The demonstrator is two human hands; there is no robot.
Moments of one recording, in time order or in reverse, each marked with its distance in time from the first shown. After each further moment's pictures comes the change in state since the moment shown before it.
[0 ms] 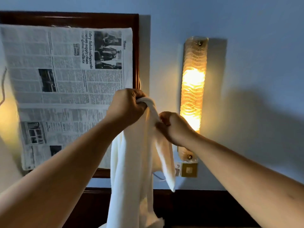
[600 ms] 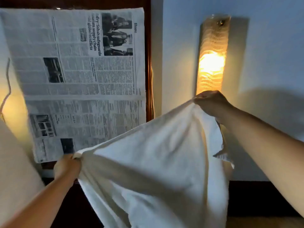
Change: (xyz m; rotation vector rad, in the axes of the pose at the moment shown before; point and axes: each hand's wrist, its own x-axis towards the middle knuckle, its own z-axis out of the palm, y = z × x) left_hand -0.180 -0.245 -0.022 0.179 -0.019 -1.079; right_hand 0.053 0.049 -0.026 0.205 0.234 0.438
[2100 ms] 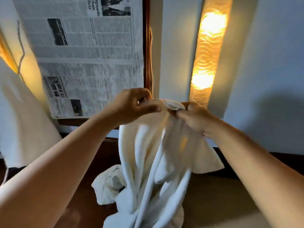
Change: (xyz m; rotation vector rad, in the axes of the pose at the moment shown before) left_hand -0.183 0.163 -0.020 0.019 -0.399 1.008; right_hand -0.141 0.054 0.011 0.023 -0.507 -0.131
